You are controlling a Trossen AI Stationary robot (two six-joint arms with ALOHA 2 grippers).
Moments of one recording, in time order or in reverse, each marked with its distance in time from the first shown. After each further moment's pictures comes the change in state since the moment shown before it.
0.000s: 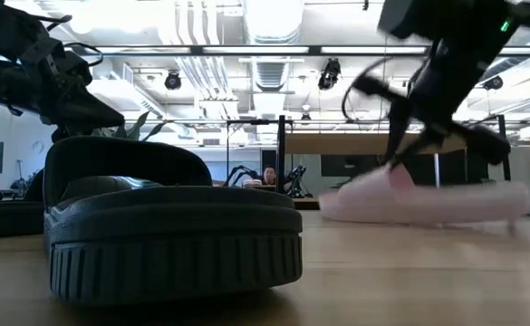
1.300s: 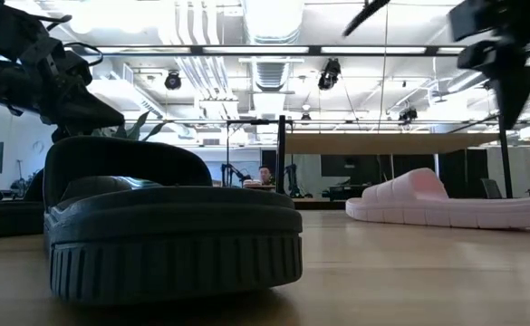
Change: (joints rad) left arm 0.000 0.002 0.000 0.002 0.000 0.000; right arm 0.295 -0.128 0.199 -0.596 -0.450 -1.658
